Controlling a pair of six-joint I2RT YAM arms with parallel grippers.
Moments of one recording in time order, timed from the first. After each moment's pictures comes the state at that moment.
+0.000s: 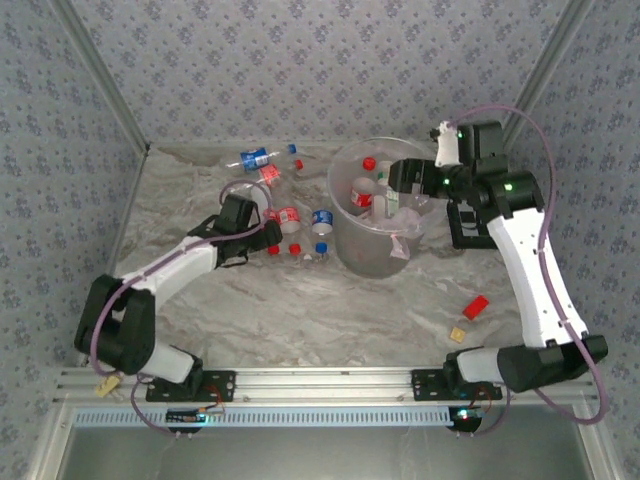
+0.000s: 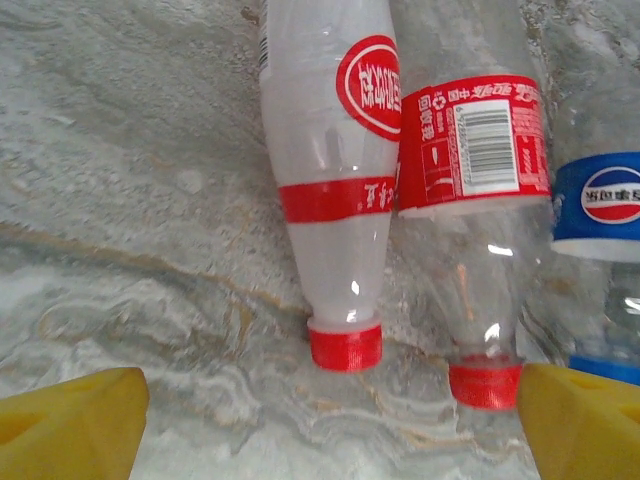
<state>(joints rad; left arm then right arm) -0.44 1.48 0.90 -0.35 -0.04 -0.65 0.21 1.31 1.62 -1.00 -0.28 0.26</state>
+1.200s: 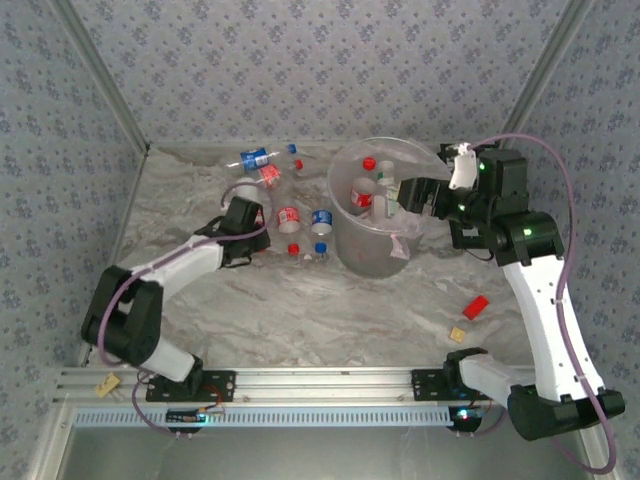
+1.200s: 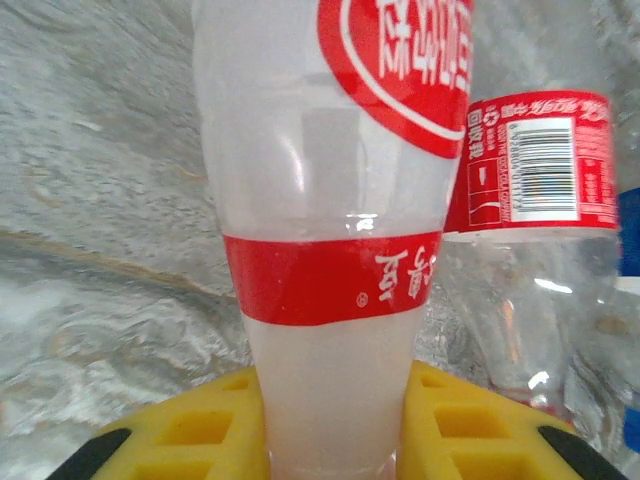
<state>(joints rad) -0.45 1.47 0.87 -0.32 -0.13 -0.68 0.19 1.09 1.42 -0.87 -0.39 0.33</state>
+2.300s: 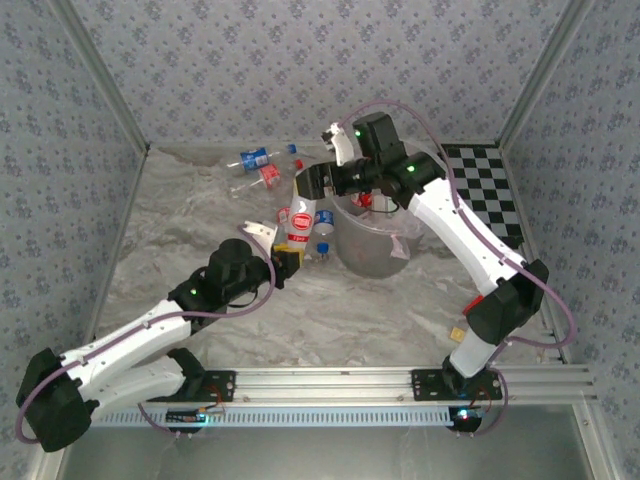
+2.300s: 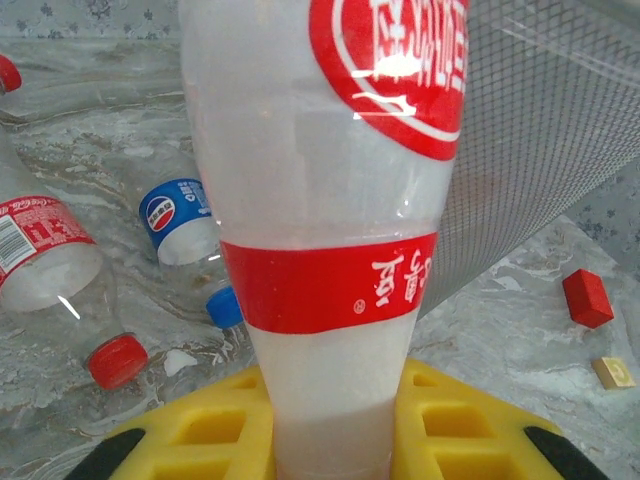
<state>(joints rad) -0.81 0.94 0.60 -0.01 0.01 -0.39 0.59 1.66 1.79 -0.75 -0.51 0.32</state>
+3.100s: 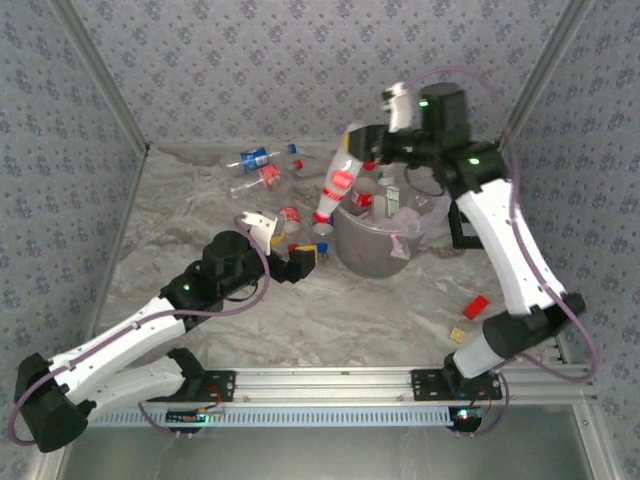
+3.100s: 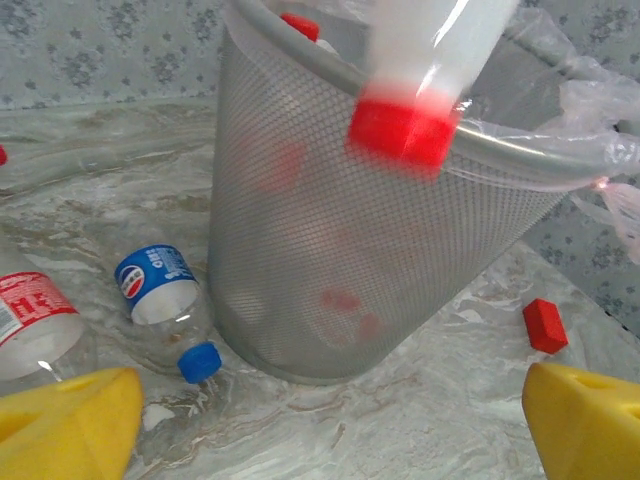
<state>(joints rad) -0.84 0.92 0.72 -0.08 -0.01 -0.37 0.35 1.49 1.89 -0.76 -0.47 0.30</state>
